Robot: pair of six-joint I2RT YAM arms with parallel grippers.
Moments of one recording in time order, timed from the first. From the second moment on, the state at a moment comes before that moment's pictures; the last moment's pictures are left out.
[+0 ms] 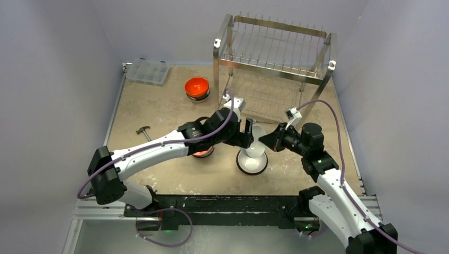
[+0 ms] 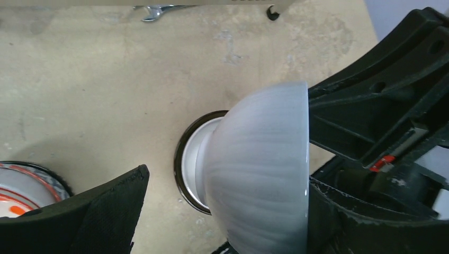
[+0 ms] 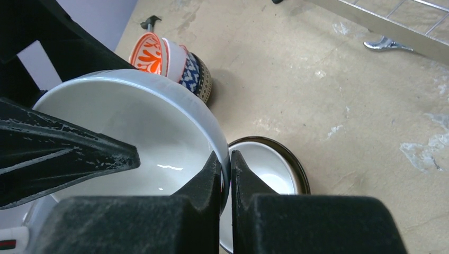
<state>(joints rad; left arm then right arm) -1.01 1.43 1.19 -0.37 -0.14 -0.64 0.29 0.74 0.48 -0.08 -0.54 0.51</state>
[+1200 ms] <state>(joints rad) -0.96 1.38 1.05 -0.38 -0.16 -0.59 0.29 0.65 0.34 0.16 -0.68 0.80</state>
